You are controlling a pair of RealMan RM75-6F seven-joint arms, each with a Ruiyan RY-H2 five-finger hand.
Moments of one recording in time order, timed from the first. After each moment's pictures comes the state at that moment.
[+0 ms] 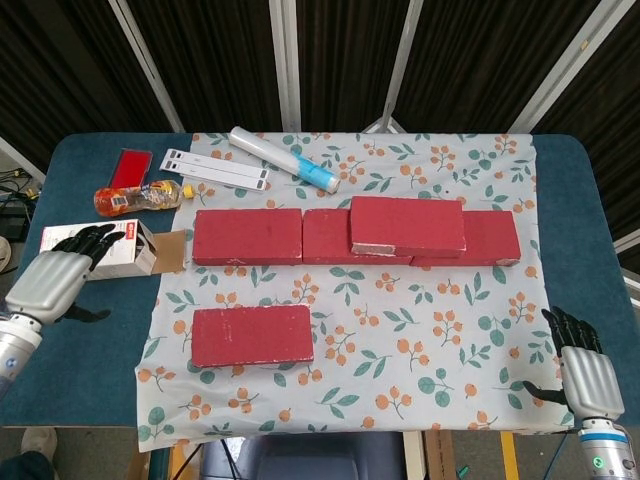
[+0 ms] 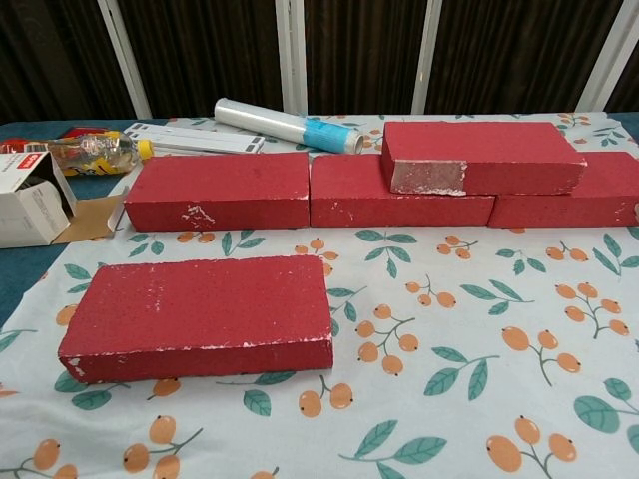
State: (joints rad) left arm -0.47 -0.66 -0.25 -2.09 1.09 0.86 0.24; right arm 0.24 -1.10 -0.20 -1.81 -1.21 1.53 -0.07
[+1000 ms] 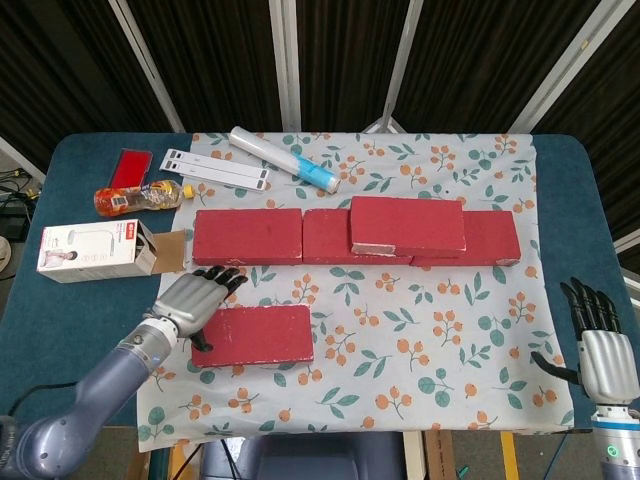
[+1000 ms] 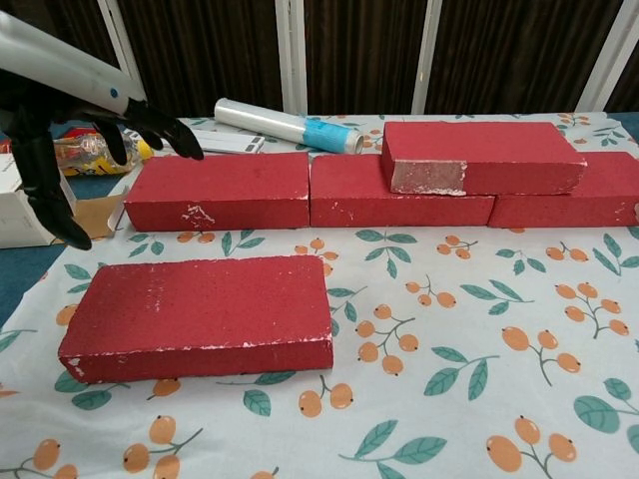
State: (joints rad) left arm -1.25 -0.91 -0.05 -2.32 0.18 0.92 0.78; right arm 0.14 -1.21 -0.03 -1.50 -1.42 1.61 0.16
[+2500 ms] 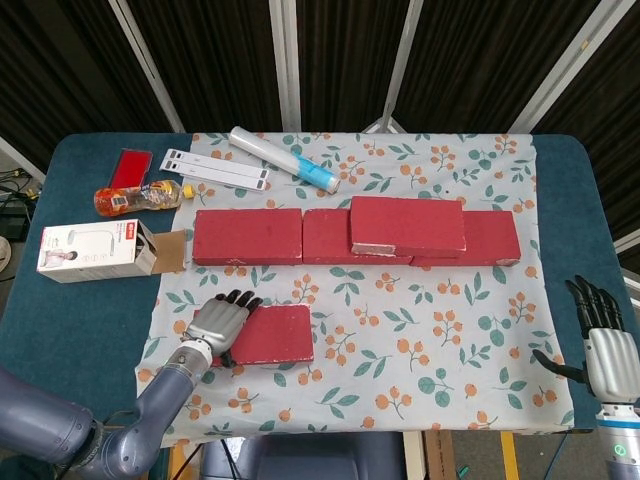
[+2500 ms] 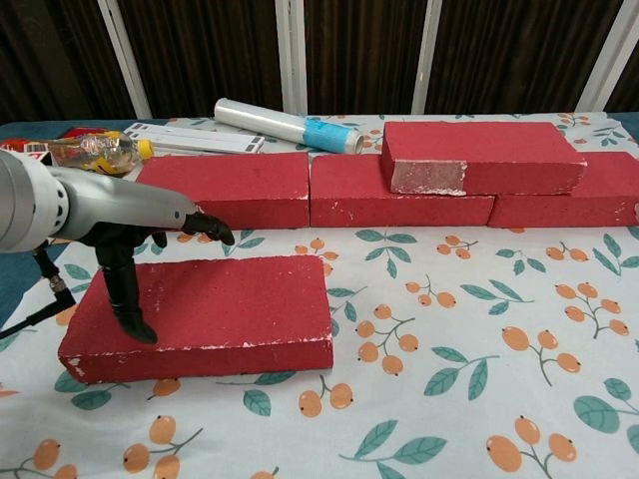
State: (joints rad) left arm -1.20 -1.34 0.01 -2.16 0.19 1.21 0.77; right arm 0.09 -1.19 0.05 -1.49 -1.48 1.56 0.25
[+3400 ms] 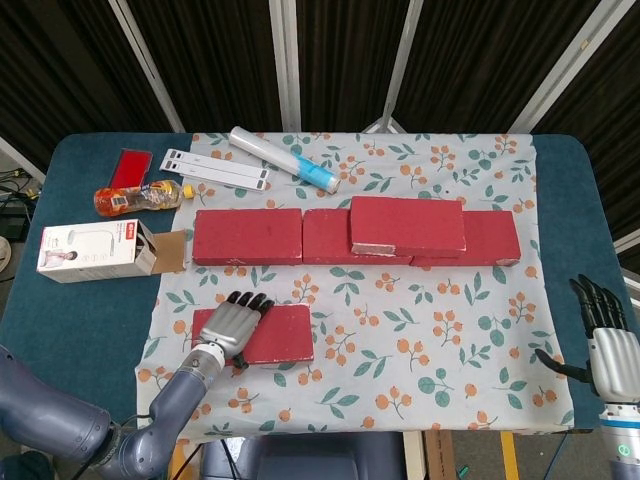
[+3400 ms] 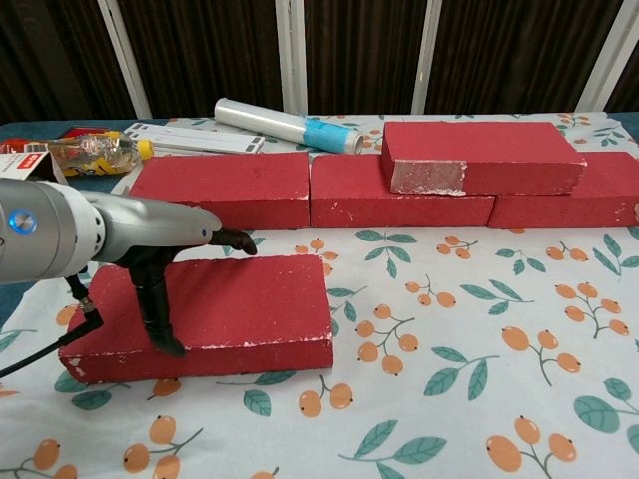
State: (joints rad) left arm -1.16 -1.45 -0.01 -2.09 0.25 1.24 0.80; right arm 0.08 -1.19 0.07 -1.48 -1.49 1.55 0.28
